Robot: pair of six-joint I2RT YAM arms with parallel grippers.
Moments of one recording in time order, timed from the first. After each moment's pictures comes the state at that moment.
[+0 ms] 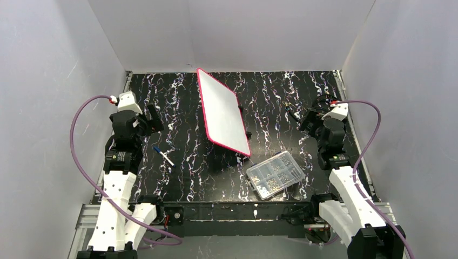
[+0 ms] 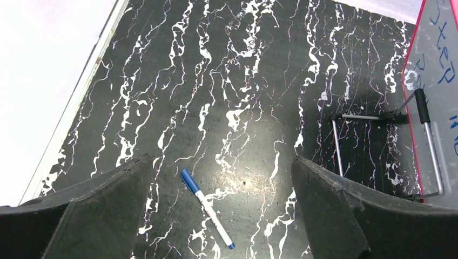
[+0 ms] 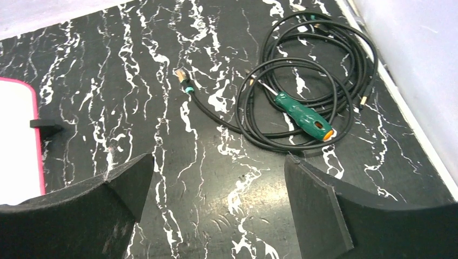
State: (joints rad) left arm -0.03 0.77 0.91 -0.53 -0.19 -0.20; right arm 0.13 0.83 0.52 0.02 0.26 0.25
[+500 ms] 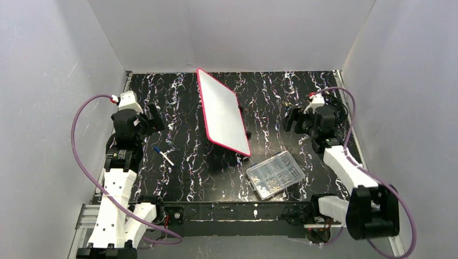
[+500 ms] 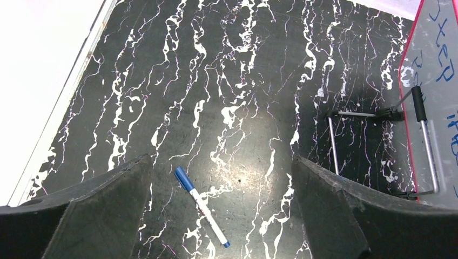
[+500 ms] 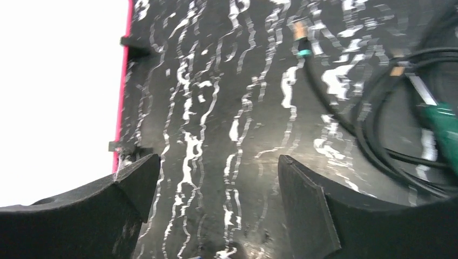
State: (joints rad) left arm -0.02 0.80 0.91 -0.53 -0.18 -0.22; right arm 0.13 1.08 0.60 0.08 -0.17 0.22
